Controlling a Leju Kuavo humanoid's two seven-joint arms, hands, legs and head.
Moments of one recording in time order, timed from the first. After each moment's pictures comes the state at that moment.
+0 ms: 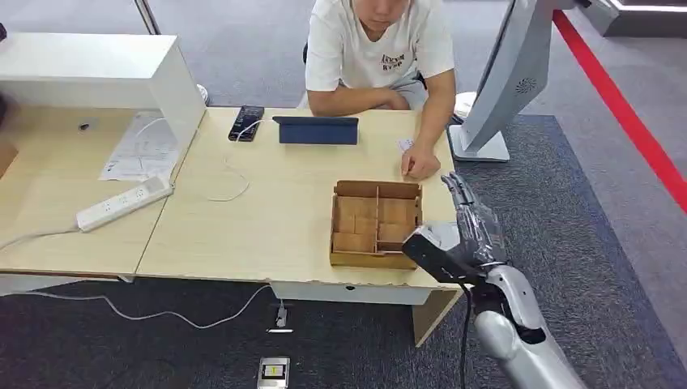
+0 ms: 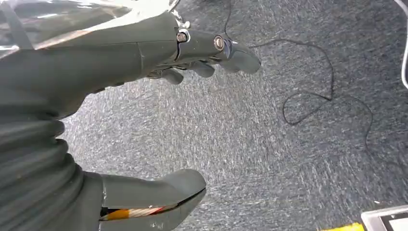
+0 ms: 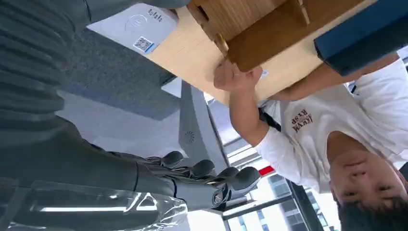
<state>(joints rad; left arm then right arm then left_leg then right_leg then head) -0.13 0.04 0.46 -0.19 -0.67 0.38 -0.14 -0.37 -0.24 0.52 -1.31 0.81 -0.18 0.11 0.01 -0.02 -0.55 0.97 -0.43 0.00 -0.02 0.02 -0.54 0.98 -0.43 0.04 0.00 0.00</state>
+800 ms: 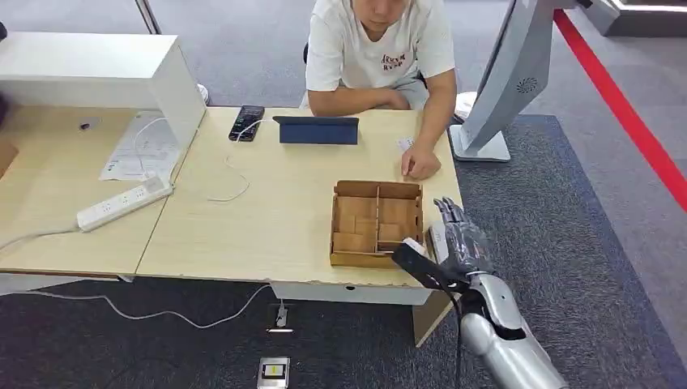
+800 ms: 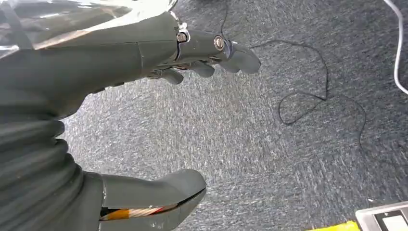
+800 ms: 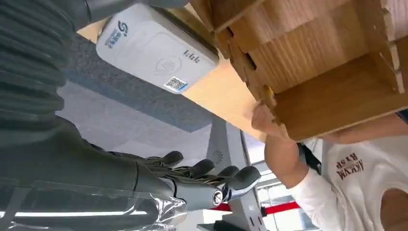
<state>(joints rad) -0.14 0.03 0.46 -0.19 -0.68 0.38 -0.13 -0.41 -0.19 0.55 -1.03 0.86 -0.21 0.12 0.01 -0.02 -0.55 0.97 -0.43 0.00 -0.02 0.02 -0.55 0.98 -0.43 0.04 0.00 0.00</state>
